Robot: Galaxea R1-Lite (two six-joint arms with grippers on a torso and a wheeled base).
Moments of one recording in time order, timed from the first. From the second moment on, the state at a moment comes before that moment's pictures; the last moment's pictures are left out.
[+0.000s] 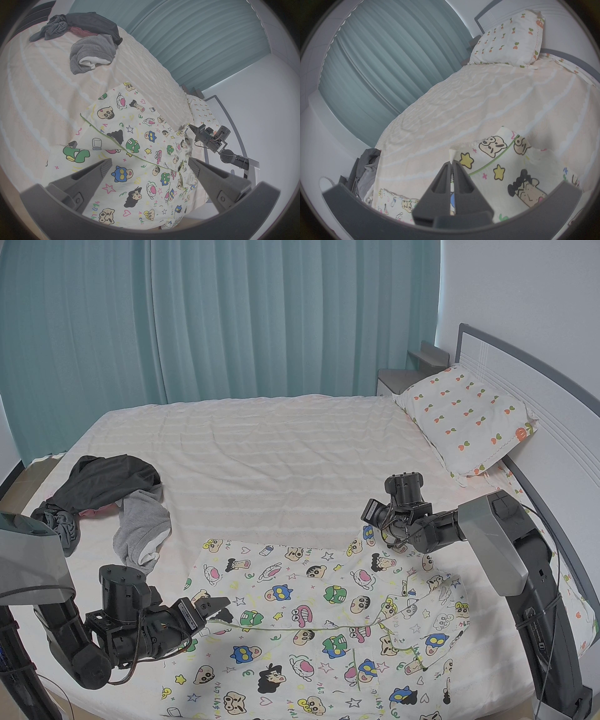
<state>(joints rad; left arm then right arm) -0.35 1.99 -0.19 -1.23 -0.15 -0.91 0.33 2.74 -1.92 -0.34 -0.08 0.64</state>
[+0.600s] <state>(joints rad) -0.35 1.99 -0.18 -1.23 -0.15 -0.91 0.34 2.78 -1.99 -0.34 -0.10 0.63</state>
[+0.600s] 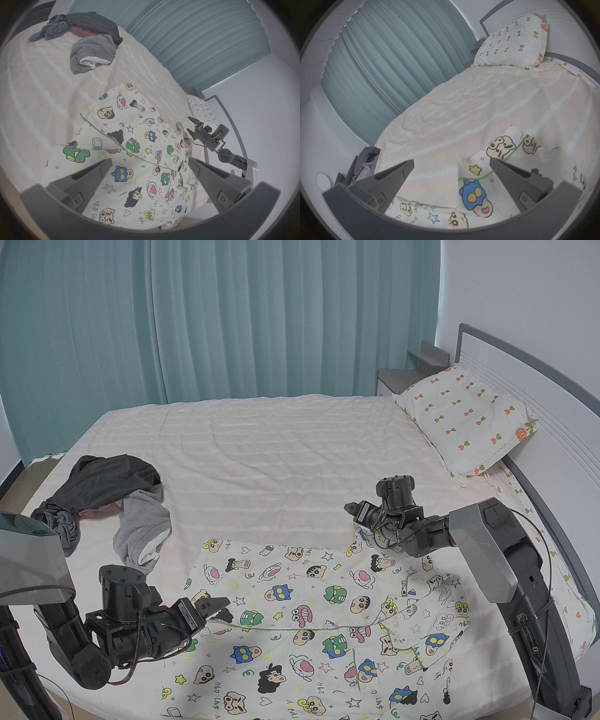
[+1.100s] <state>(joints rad) -0.35 1.99 -0.18 -1.23 -0.15 -0.91 0.17 2.76 -1.92 -0.31 -0.08 0.57</state>
